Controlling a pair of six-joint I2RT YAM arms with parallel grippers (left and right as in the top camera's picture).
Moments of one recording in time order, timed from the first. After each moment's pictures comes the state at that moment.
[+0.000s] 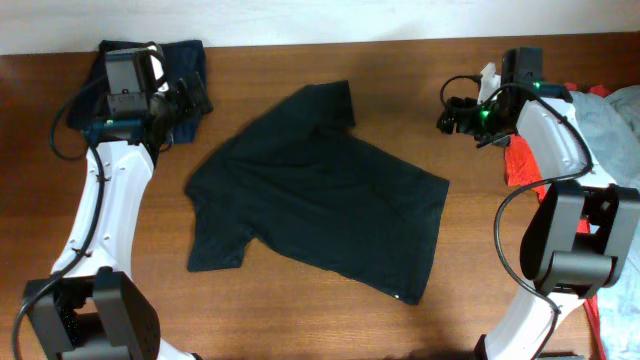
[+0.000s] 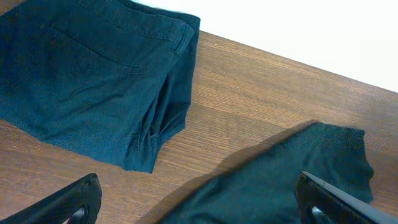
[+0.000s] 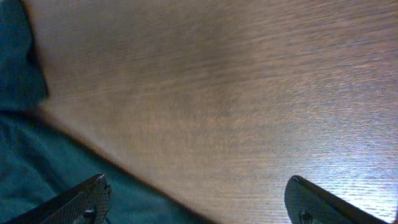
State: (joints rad) left arm 0.04 1.73 1.47 -0.49 0.03 -0.26; right arm -0.14 2.02 1.62 -0.81 -0.29 0.08
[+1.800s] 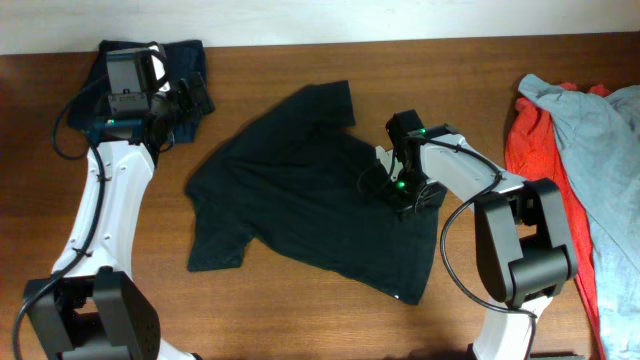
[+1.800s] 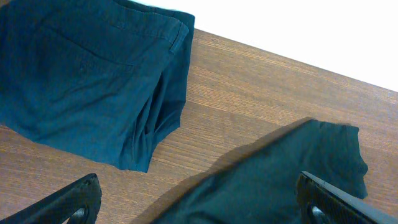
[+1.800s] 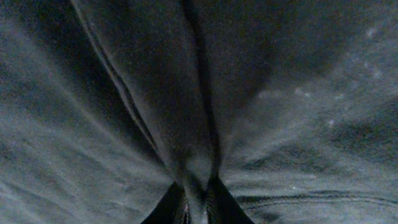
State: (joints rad) left arm 0.04 1.73 1.47 -0.49 0.05 -0.26; right arm 0.26 2.01 1.33 -0.92 -0.05 -0.18
